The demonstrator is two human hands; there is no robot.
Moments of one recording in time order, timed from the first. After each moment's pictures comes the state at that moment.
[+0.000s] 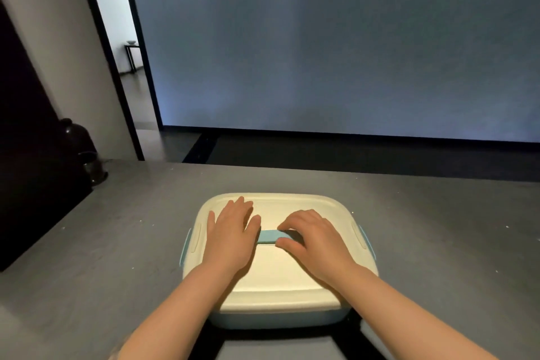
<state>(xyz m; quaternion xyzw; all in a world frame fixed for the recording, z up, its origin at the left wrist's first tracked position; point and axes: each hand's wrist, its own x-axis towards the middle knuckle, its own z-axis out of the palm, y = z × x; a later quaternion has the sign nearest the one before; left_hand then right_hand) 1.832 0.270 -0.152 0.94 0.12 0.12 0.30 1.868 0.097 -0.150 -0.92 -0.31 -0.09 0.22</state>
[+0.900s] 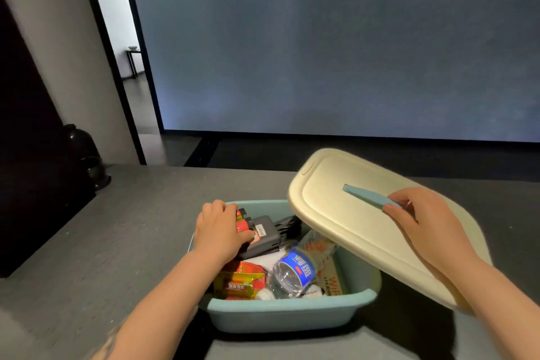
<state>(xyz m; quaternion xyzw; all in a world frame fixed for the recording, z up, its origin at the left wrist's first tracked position) 1.850 0.302 -0.150 0.98 0.12 0.10 0.12 1.877 -0.032 -0.099 -0.95 -0.07 -0.17 0.24</state>
